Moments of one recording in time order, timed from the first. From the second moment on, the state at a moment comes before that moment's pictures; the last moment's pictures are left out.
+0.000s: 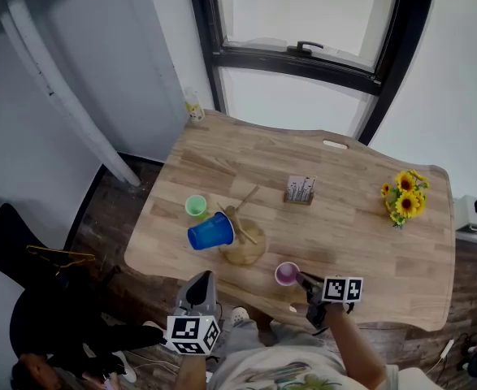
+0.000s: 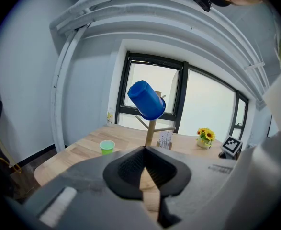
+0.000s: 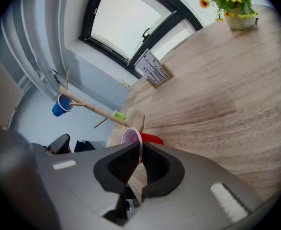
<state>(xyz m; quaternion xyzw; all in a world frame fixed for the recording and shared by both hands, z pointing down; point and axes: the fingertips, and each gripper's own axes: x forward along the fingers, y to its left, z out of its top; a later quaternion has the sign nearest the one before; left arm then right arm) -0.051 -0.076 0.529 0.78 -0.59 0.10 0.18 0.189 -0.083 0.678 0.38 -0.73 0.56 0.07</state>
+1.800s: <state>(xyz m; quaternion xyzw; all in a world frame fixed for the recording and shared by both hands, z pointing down) -0.062 -0.081 0.507 0.79 -0.59 0.08 0.16 0.164 -0.178 0.445 0.34 -0.84 0.40 -0.14</state>
